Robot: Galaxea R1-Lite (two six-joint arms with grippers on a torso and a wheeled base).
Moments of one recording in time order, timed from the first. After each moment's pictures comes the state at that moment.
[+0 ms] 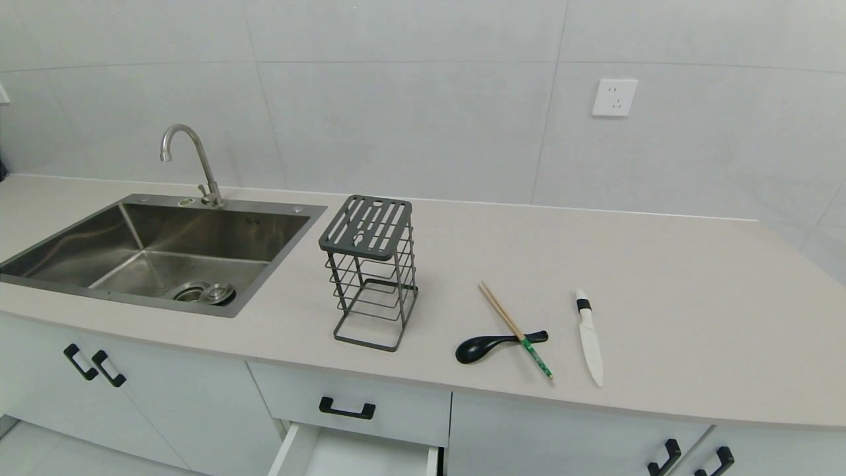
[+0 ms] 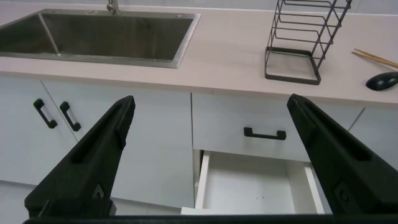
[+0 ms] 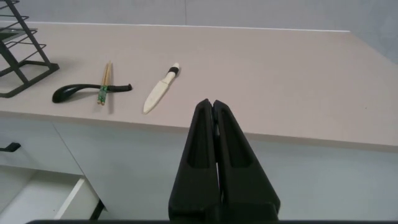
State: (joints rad) left arm 0.00 0.00 0.00 0.00 -0.02 0.01; right arm 0.00 0.01 0.00 0.00 0.00 0.00
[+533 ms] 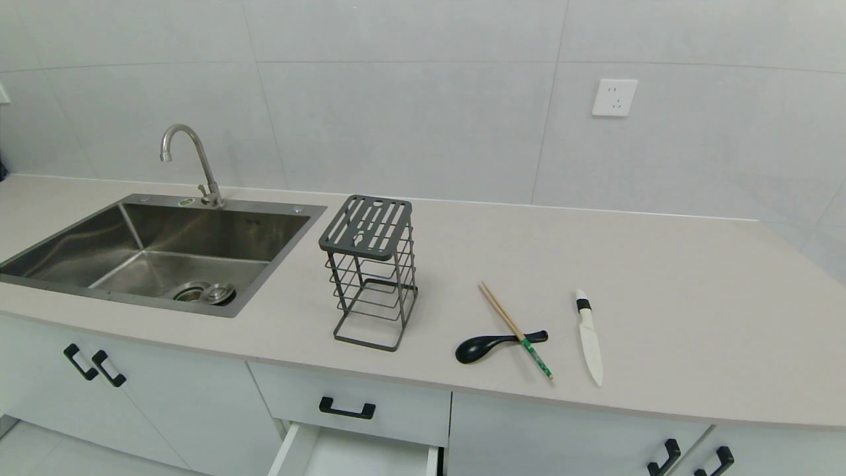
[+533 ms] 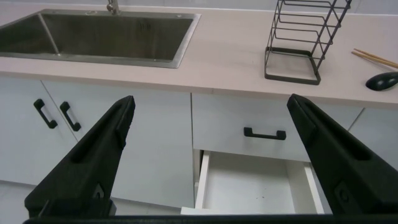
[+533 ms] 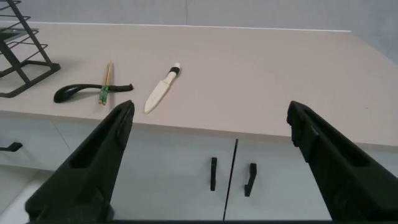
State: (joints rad) left arm 0.00 0.00 0.00 0.00 -0.02 0.01; right arm 0.00 0.01 -0.01 -0.04 0.00 0.00
